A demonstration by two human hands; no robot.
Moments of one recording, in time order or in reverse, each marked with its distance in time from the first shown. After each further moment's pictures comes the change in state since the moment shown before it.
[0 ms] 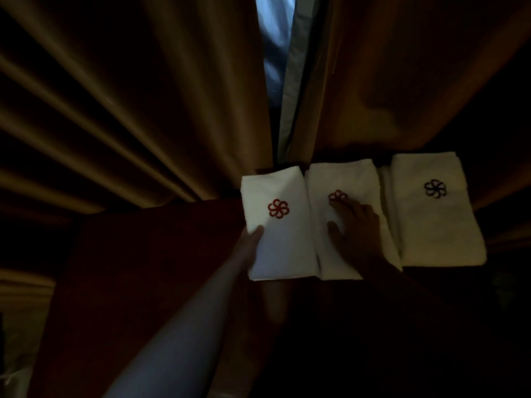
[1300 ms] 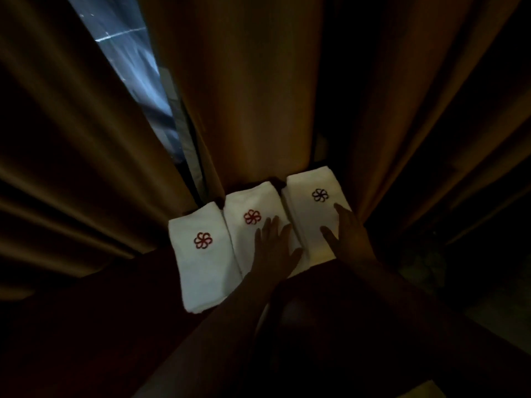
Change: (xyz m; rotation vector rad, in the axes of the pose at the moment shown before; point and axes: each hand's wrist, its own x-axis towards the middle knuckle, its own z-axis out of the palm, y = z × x) left_hand -0.090 0.030 0.192 1.257 -0.076 0.899; right_hand -0.066 0.119 -0.106 0.241 0.161 0.287
